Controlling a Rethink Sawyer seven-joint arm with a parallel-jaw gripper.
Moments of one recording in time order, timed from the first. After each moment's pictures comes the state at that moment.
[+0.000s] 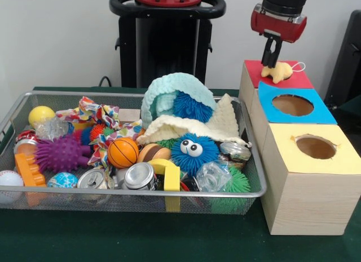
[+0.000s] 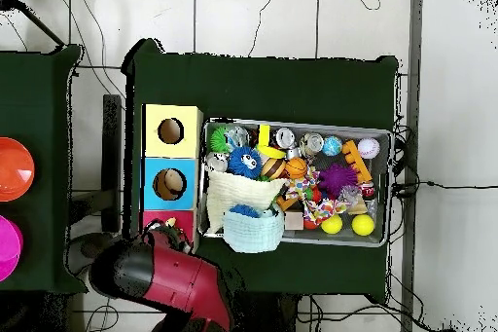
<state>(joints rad) 0.38 -0.74 -0.36 2.02 0.48 0.41 2.01</state>
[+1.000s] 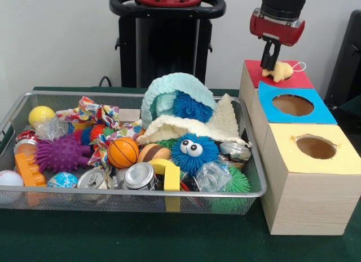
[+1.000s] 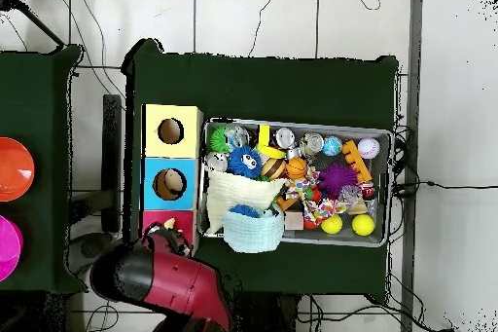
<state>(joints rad) 0.37 -0.74 -0.33 2.05 0.49 0.36 2.01</state>
